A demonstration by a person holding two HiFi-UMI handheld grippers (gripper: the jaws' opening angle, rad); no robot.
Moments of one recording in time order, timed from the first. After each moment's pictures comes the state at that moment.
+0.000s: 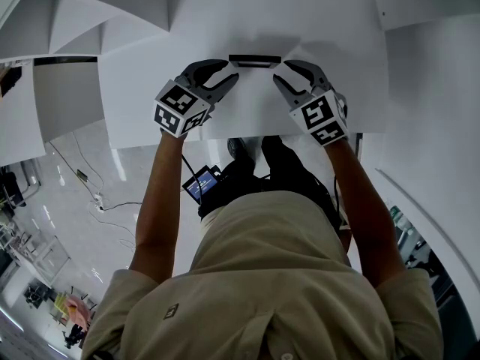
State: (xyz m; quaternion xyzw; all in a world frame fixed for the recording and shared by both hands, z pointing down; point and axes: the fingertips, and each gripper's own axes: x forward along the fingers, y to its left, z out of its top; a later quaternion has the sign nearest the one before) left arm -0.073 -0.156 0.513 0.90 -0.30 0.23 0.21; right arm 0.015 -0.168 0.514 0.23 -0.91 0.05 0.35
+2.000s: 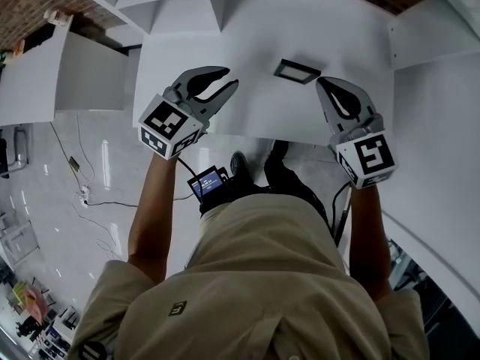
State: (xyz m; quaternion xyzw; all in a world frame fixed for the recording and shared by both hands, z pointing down) left arm -0.165 -0.072 0.358 0.90 -0.40 0.16 0.11; right arm -0.027 -0.103 0.308 0.25 -0.94 -0.02 0.21
